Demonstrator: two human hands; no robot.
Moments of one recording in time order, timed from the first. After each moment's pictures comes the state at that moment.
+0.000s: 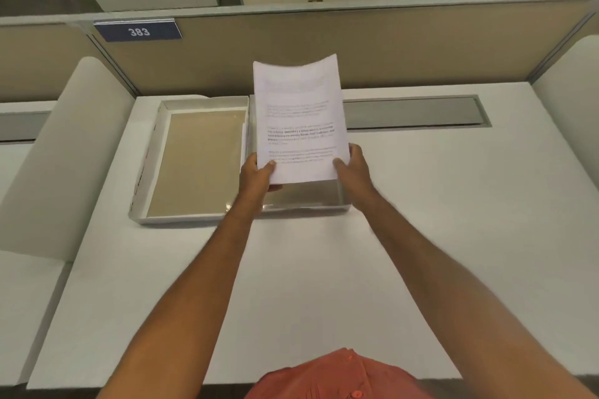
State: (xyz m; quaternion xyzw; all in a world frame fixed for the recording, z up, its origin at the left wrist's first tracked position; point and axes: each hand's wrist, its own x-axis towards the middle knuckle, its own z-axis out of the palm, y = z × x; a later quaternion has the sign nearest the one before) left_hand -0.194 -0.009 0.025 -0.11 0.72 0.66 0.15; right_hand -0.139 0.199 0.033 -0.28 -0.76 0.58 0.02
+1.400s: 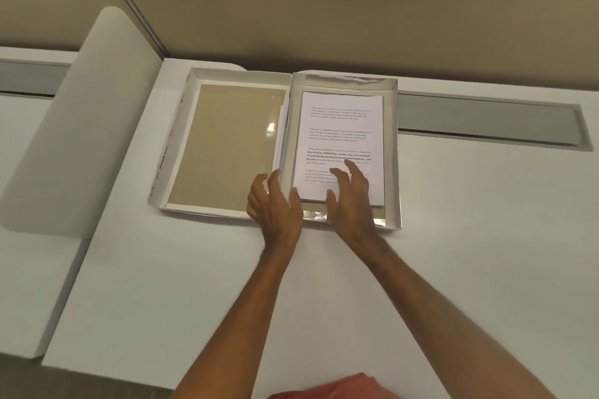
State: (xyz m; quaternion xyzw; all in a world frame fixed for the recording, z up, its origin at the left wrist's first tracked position) left_hand -0.178 -0.029 -0.051 -0.14 0.94 0.30 -0.05; right_hand -0.162 0.115 -0.048 -0.08 -0.94 0.34 0.03
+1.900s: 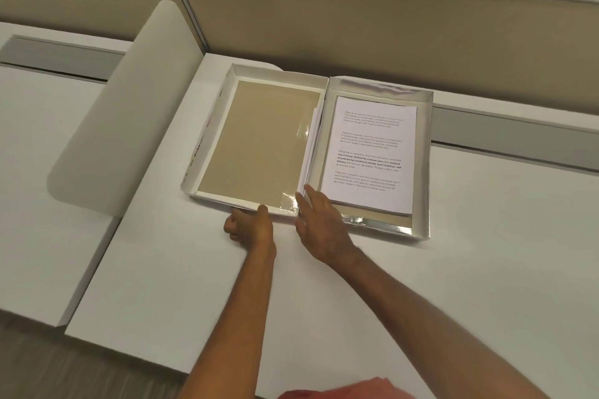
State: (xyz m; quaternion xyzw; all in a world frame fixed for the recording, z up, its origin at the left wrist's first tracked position) left_hand -0.173 -0.122 -0.064 -0.51 0.68 0.53 0.02; right_hand -0.151 0.019 -0.067 0.14 -0.97 0.21 -0.05
